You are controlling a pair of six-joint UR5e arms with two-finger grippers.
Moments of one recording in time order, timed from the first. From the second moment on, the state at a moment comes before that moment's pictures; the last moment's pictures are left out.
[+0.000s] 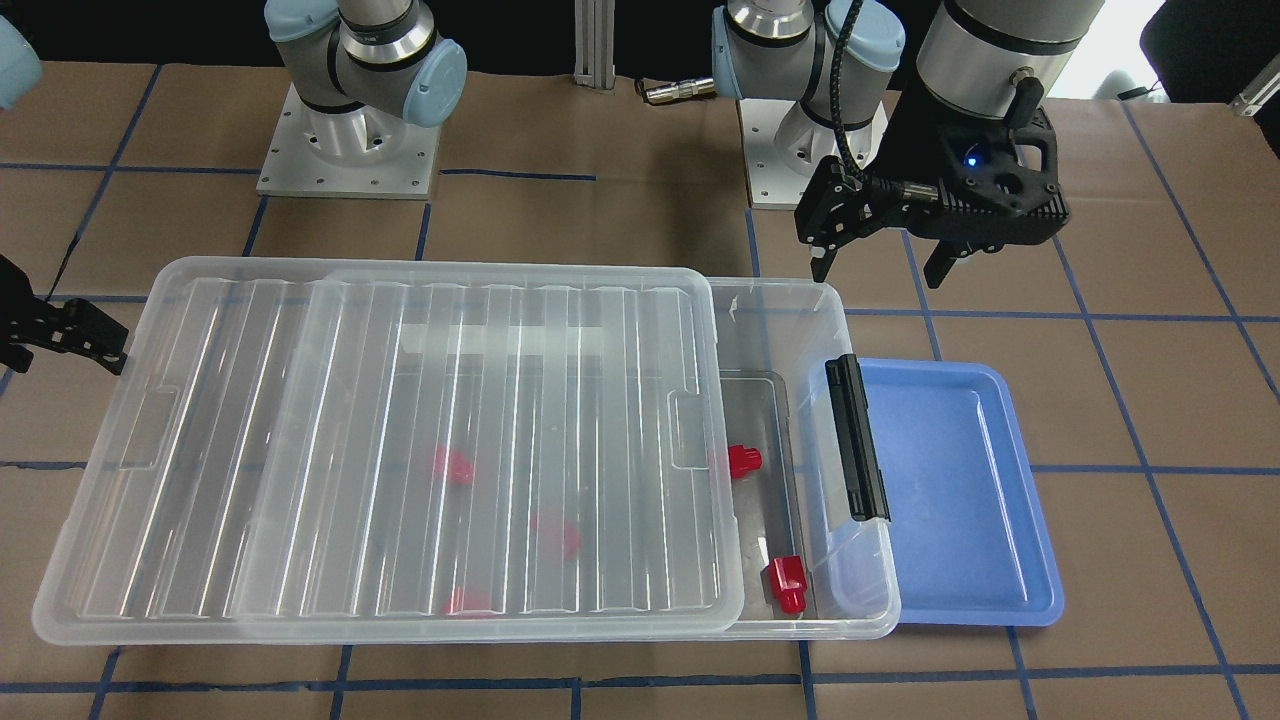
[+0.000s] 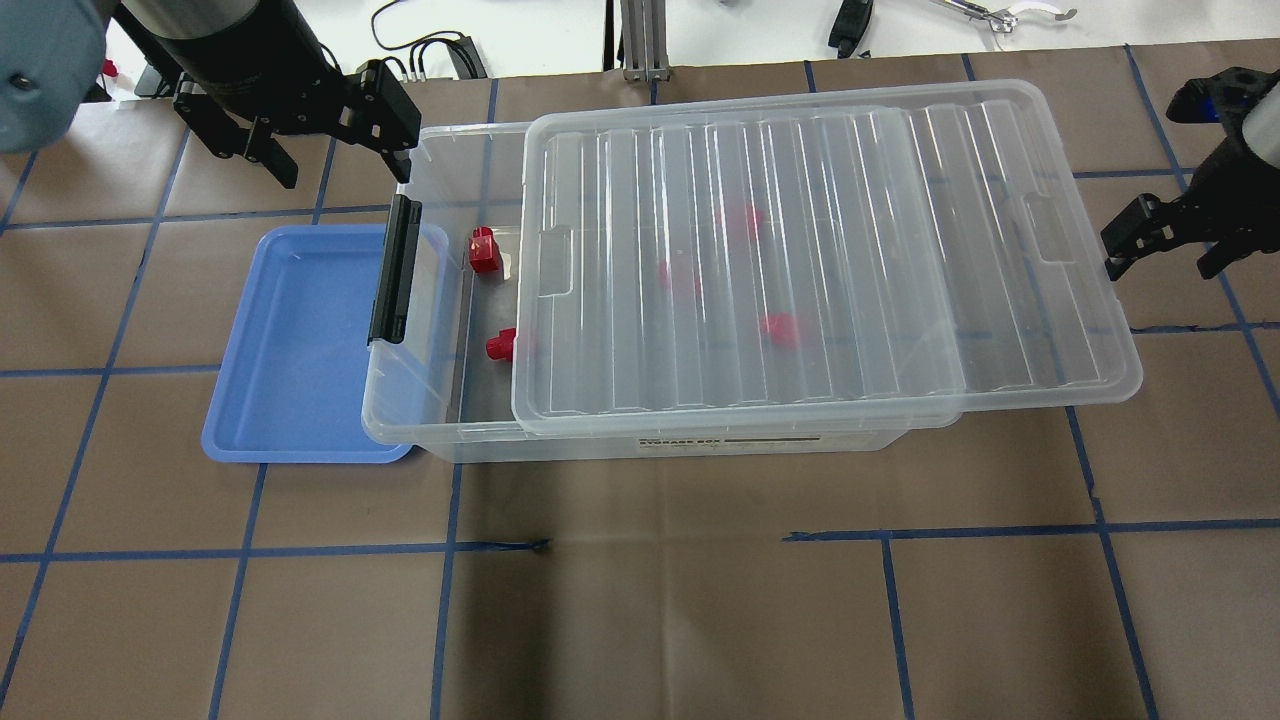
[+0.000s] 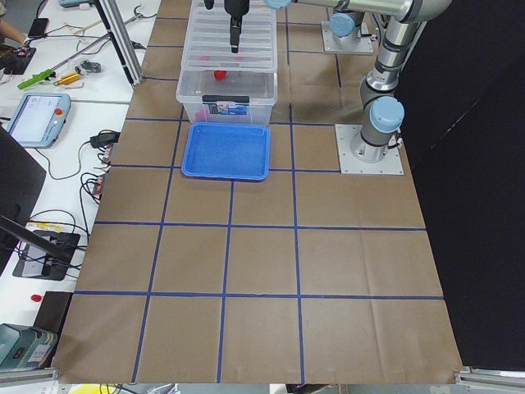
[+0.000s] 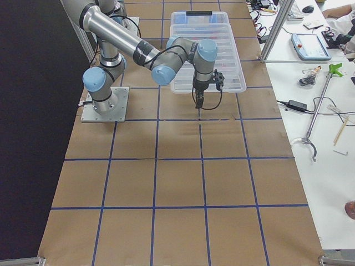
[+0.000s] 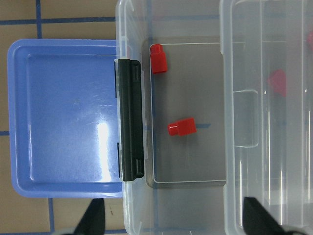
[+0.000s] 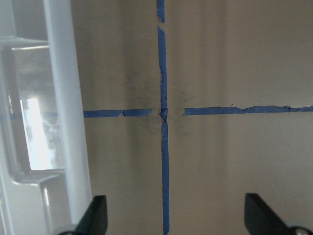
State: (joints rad) left arm -1.59 -1.64 -1.42 -1.58 1.55 0.01; right arm 1.11 -1.43 1.76 -1.87 -1.58 -0.43
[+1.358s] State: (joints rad) left arm -1.59 -1.64 -1.42 -1.58 1.55 0.01; right arm 1.29 -1.48 1.82 -1.87 -1.58 -0.27
